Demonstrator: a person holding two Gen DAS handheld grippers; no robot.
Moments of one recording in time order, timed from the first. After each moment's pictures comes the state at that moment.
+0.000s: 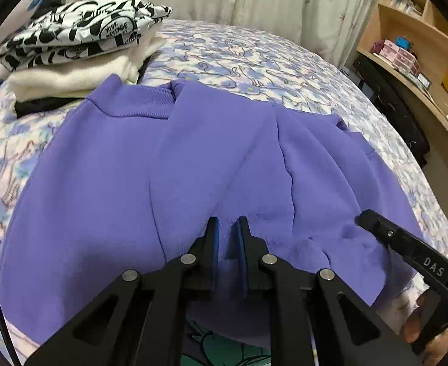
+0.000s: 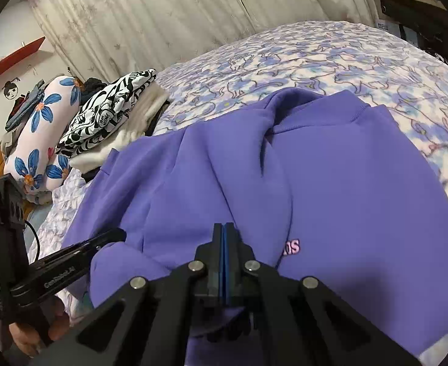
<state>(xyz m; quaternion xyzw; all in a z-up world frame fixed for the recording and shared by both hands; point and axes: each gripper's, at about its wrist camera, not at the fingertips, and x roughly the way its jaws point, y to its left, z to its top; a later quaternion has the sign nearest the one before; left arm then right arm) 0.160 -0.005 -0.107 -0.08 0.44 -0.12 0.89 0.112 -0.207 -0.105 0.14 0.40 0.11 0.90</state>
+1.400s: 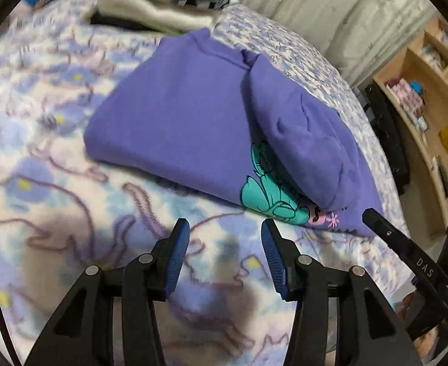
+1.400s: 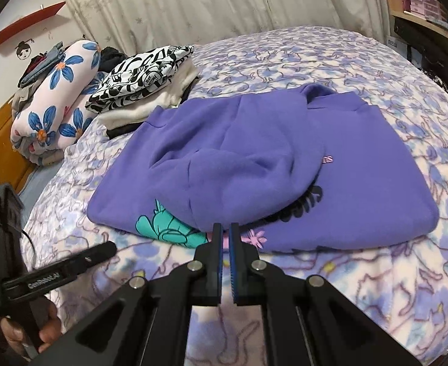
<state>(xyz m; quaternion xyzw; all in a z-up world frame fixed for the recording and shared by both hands) 0.037 0.098 -0.112 -0.25 0.49 -0.11 0.83 0.017 -0.139 -0.068 0.07 0.43 0.11 0.89</state>
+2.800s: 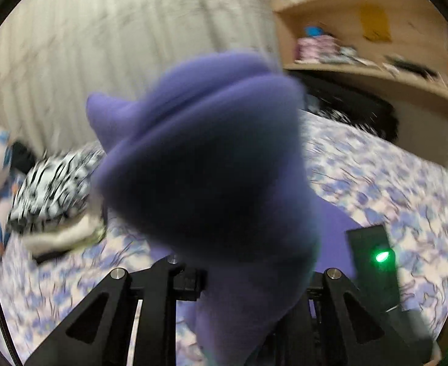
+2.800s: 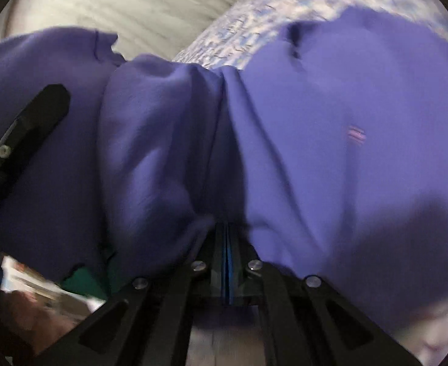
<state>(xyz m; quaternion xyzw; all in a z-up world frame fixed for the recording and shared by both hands) 0.086 -0.158 0.004 0.13 0.25 -0.19 0.94 0.079 -0.229 -0.136 0.35 0.45 0.18 0.80</state>
